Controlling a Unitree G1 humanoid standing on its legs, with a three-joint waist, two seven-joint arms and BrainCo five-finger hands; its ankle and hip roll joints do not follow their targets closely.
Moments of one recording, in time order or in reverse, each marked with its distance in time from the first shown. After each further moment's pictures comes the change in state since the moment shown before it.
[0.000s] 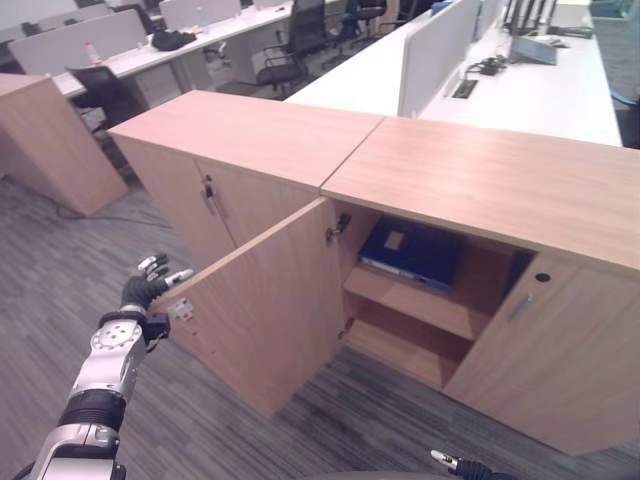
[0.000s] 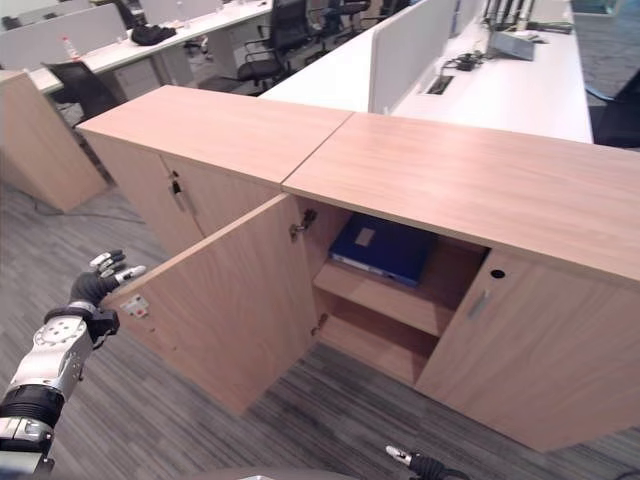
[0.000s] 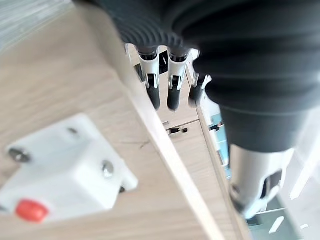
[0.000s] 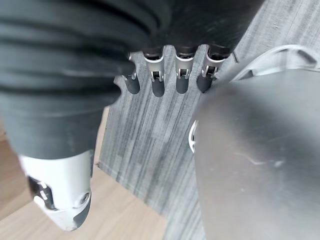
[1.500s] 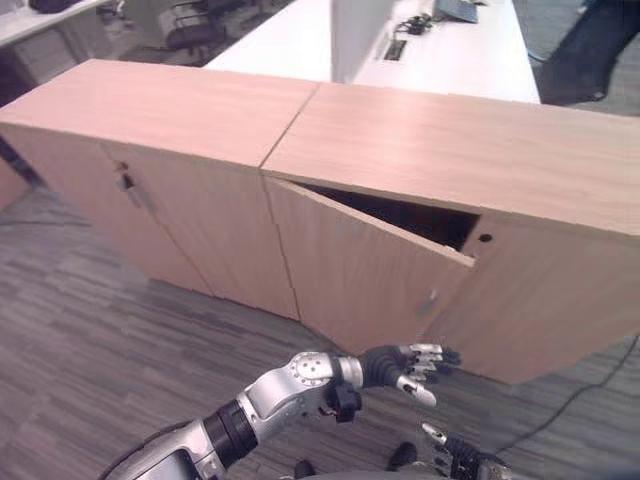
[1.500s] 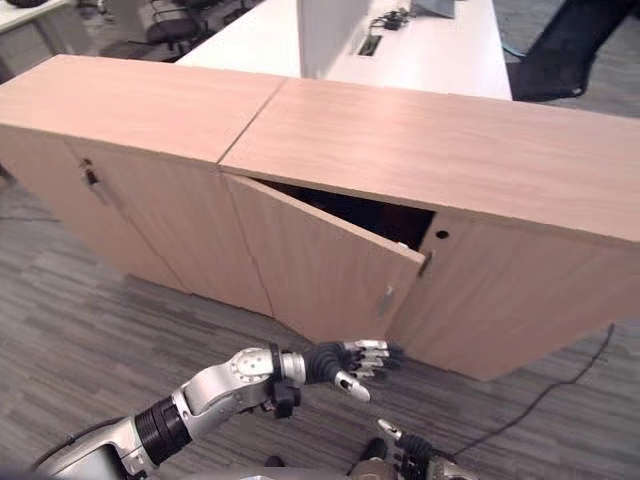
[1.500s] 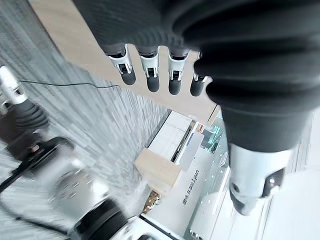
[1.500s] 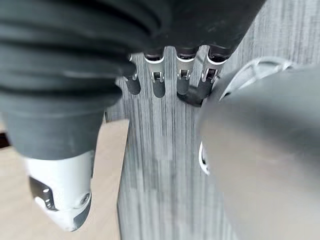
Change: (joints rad) left arm -0.065 -0.354 -0.823 -0.603 -0.276 0.212 -0.405; right arm -0.085 0.056 -0.043 0.081 0.127 -0.003 -0.021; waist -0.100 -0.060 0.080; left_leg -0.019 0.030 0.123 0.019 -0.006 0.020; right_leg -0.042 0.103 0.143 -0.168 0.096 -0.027
